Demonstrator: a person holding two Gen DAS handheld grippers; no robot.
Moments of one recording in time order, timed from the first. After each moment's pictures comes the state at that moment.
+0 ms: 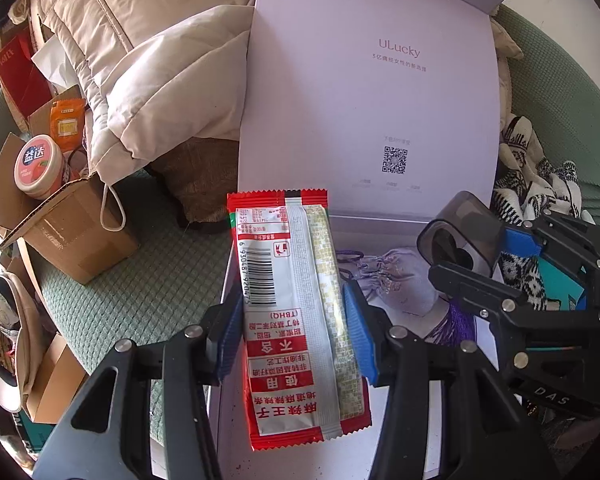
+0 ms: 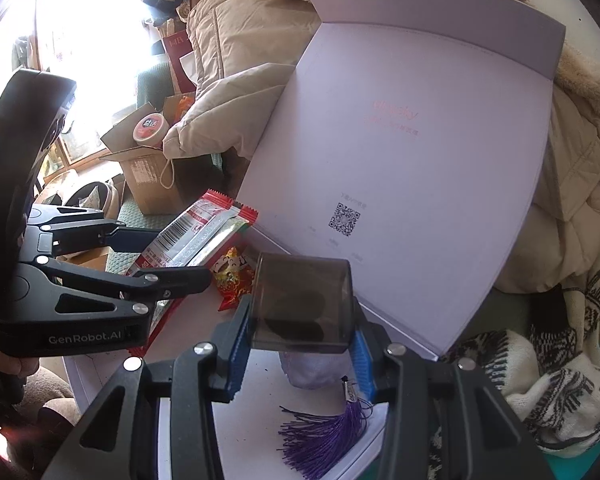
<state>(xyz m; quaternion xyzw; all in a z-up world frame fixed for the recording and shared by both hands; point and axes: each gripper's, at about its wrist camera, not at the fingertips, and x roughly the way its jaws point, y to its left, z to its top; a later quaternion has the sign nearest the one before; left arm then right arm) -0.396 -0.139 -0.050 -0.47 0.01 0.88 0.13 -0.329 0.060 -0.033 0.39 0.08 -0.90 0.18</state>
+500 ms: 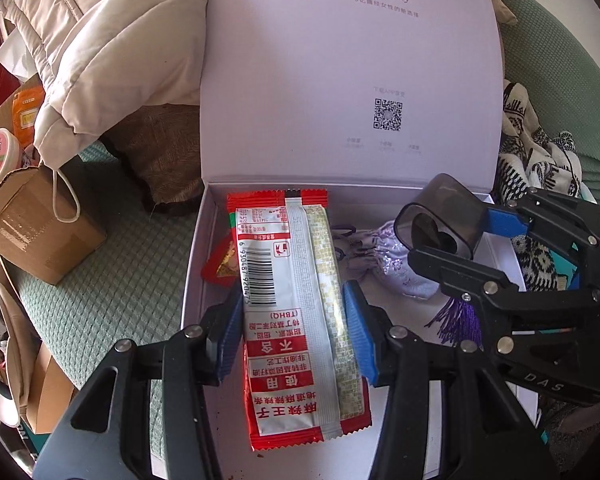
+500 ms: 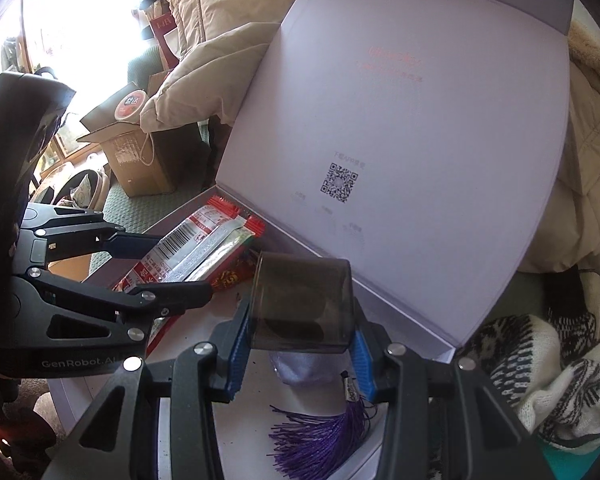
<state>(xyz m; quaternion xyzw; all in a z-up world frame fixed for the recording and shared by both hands) -0.415 -0.128 -0.084 -0.50 0.03 0.85 0.16 -0.349 0.060 -0.061 0.43 0.07 -0.88 0.18</state>
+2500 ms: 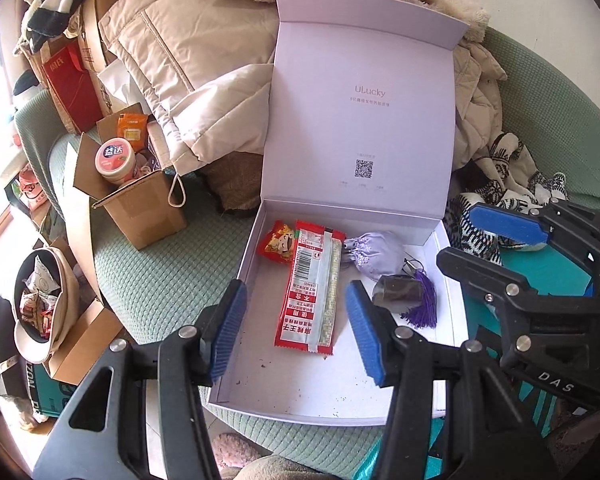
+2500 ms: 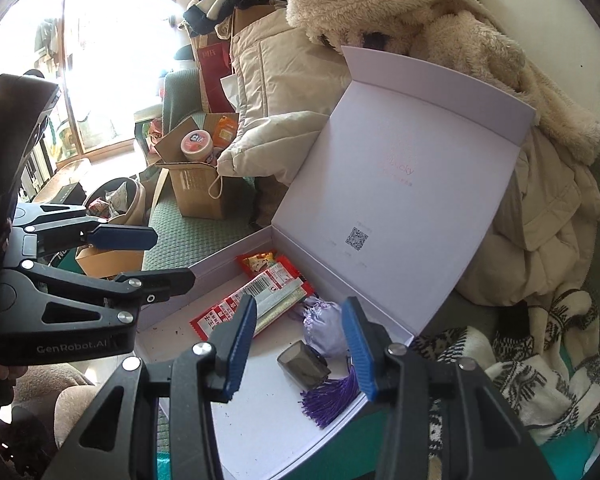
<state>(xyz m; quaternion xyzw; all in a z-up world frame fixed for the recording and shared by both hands) -0.288 -0.145 0.029 -0.43 0.01 0.90 0.07 -0.262 0.056 0.035 0.36 0.12 -0.90 0.20</state>
